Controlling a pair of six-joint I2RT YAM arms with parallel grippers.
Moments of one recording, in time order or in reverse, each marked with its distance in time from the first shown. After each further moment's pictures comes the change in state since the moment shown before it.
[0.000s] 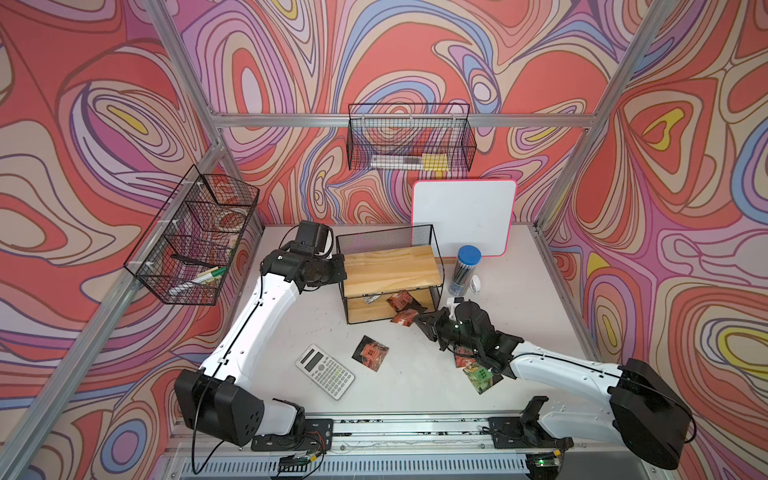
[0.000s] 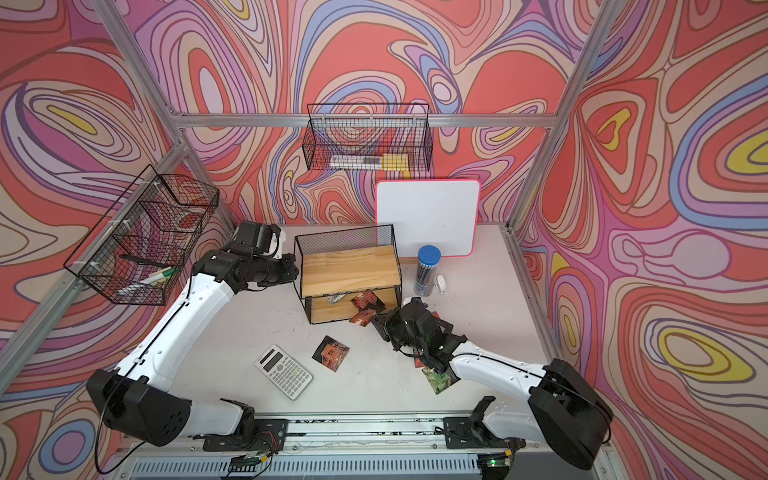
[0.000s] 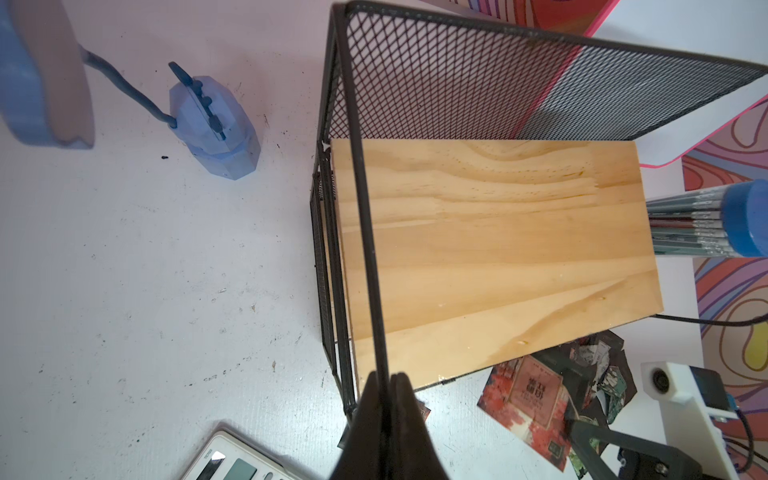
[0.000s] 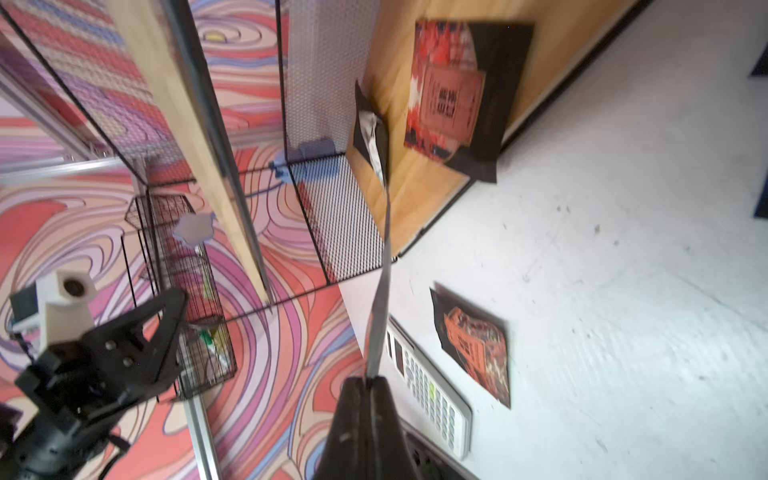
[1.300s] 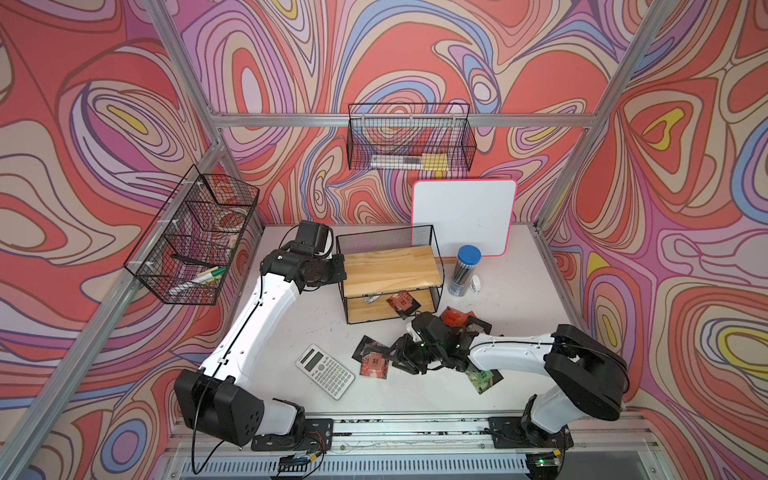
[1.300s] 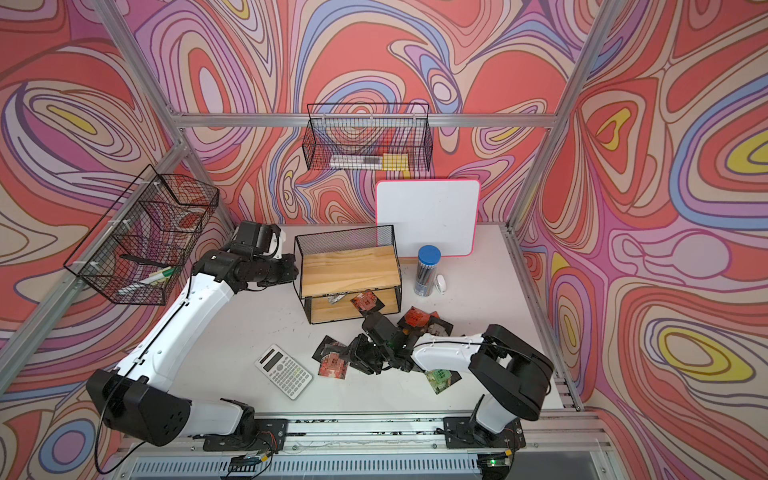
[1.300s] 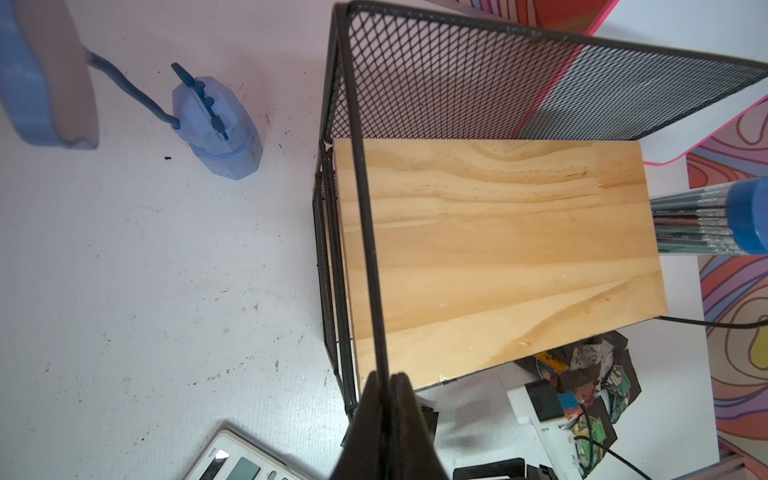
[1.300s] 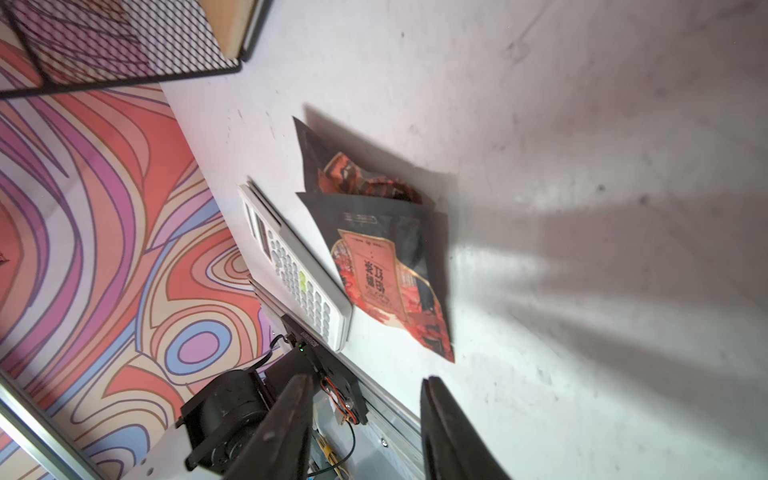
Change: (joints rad) left arm 0.000 0.000 0.000 -0.004 -0.005 0.007; right arm 0.174 0.328 0.183 -0.164 -0.178 -0.150
